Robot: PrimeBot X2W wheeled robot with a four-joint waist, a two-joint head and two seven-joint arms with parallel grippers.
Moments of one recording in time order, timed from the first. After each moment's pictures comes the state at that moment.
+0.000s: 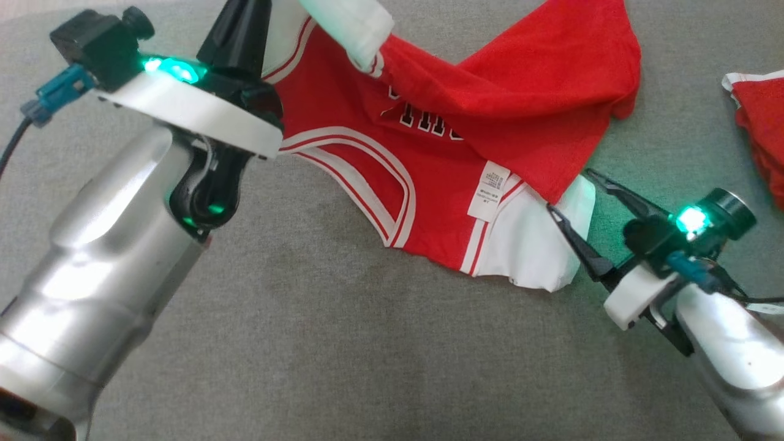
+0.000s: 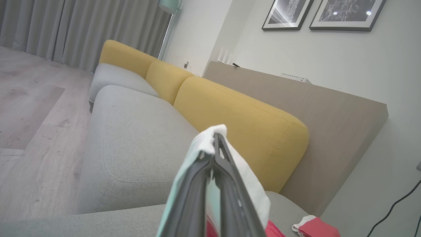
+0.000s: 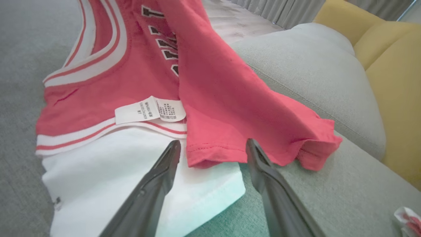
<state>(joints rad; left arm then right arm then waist) -0.95 0.39 -0.84 0.34 -1.15 -0.12 -0.23 -0.44 -0.46 0.58 0.47 0.11 0.13 -0.25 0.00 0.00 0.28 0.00</state>
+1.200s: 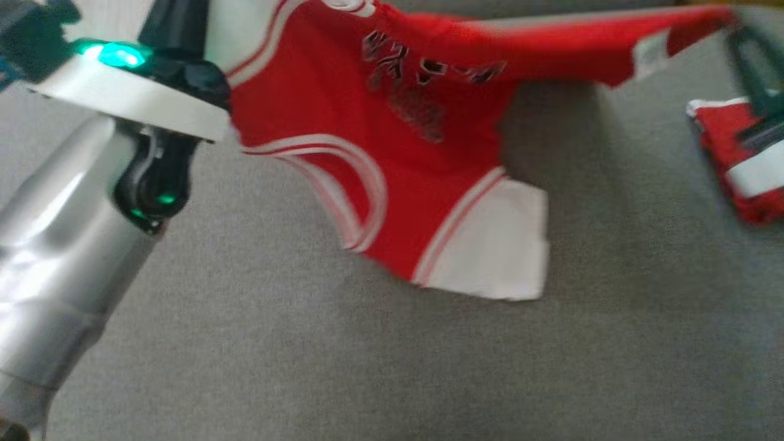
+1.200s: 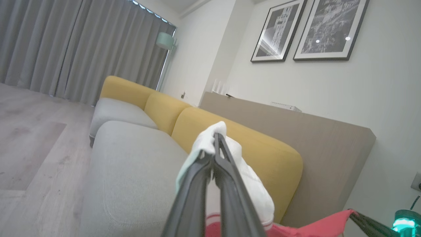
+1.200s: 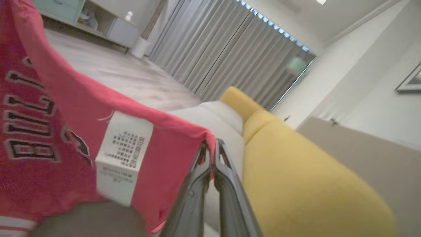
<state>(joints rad) -0.96 0.47 -0.80 0.29 -1.20 -0.12 -0.25 -0.61 -0.58 0.31 0.33 -0.01 0.13 -0.25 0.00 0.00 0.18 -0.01</state>
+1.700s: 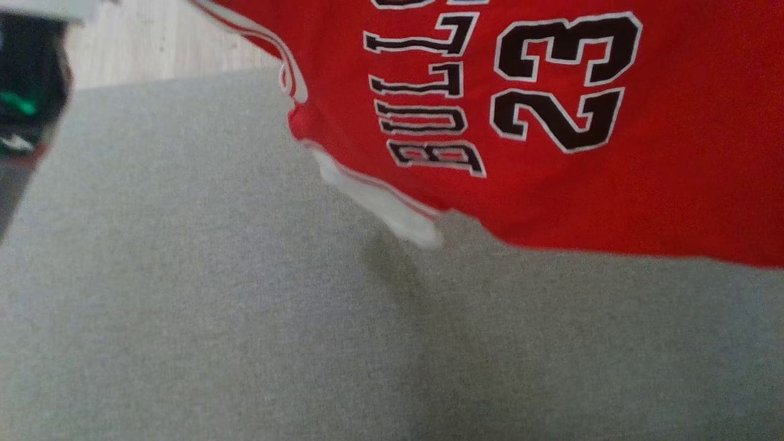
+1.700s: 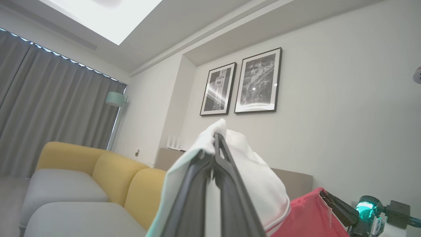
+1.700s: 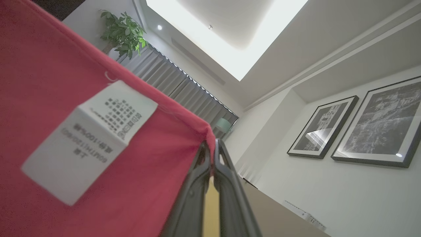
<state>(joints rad) -1.13 0.61 -0.64 -0.04 -1.31 -0.05 -0.11 -0.94 -0.71 0.25 0.20 0.10 0.13 -0.13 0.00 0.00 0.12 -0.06</state>
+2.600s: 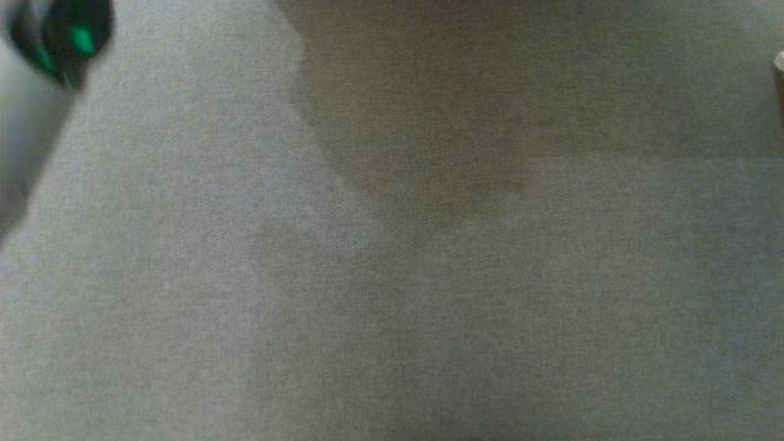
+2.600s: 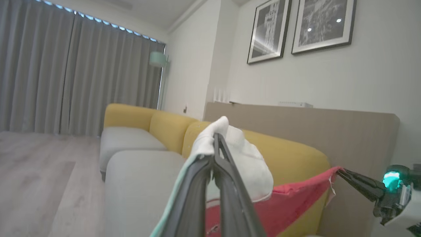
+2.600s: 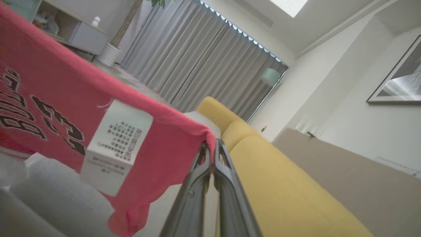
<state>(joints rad) -1.37 0.51 -0.85 0.35 -1.16 -0.13 -0.22 -1.21 -0.55 0.34 0.66 -0.04 0.13 -0.26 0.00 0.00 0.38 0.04</state>
